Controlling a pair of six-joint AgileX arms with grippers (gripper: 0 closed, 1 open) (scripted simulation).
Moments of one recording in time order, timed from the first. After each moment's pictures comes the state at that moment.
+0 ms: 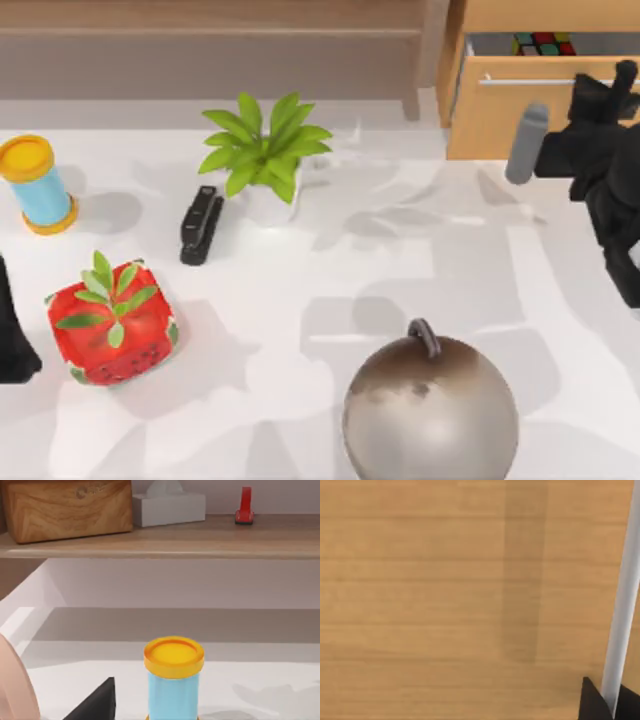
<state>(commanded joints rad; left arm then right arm) 0.00 0.00 0.00 0.00 0.00 0.00 0.19 2.20 0.85 1.33 0.22 -1.55</state>
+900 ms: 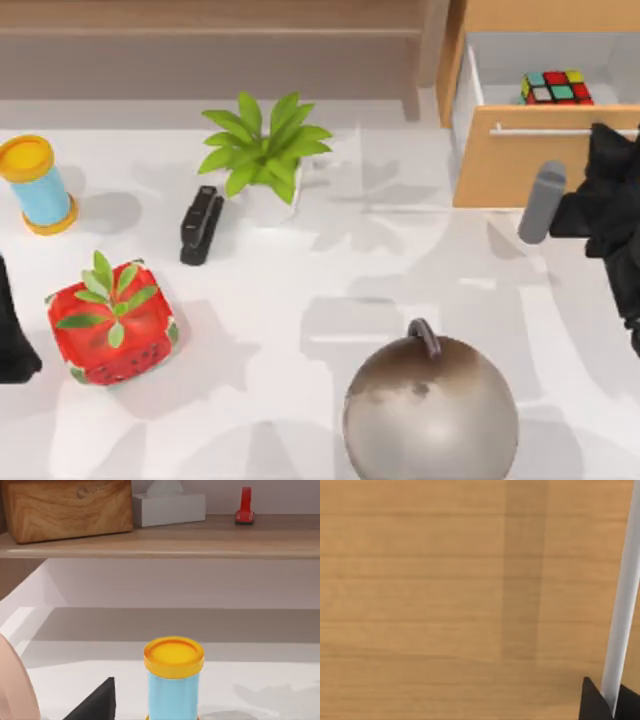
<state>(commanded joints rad) 0.00 0.00 0.00 0.00 0.00 0.00 0.24 2.08 0.54 1.51 0.27 -1.55</state>
